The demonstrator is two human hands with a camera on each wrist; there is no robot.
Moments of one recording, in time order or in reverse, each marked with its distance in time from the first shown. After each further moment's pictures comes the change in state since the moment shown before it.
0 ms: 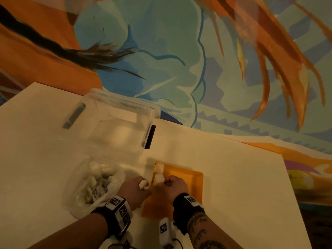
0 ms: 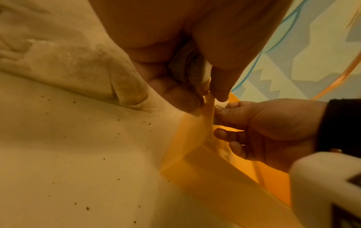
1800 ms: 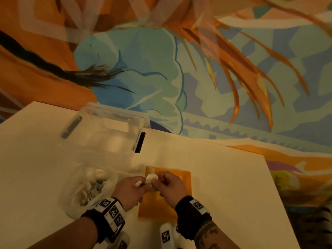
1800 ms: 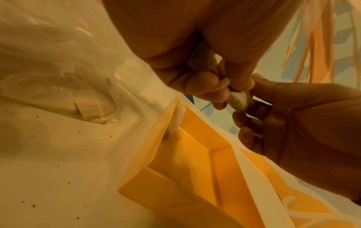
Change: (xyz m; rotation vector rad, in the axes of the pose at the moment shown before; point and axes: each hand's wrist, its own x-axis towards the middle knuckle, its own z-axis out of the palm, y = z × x) left_hand -0.050 0.033 -0.005 -0.102 0.028 0.216; right_hand -0.076 -0.014 -0.042 0.442 -0.056 -0.381
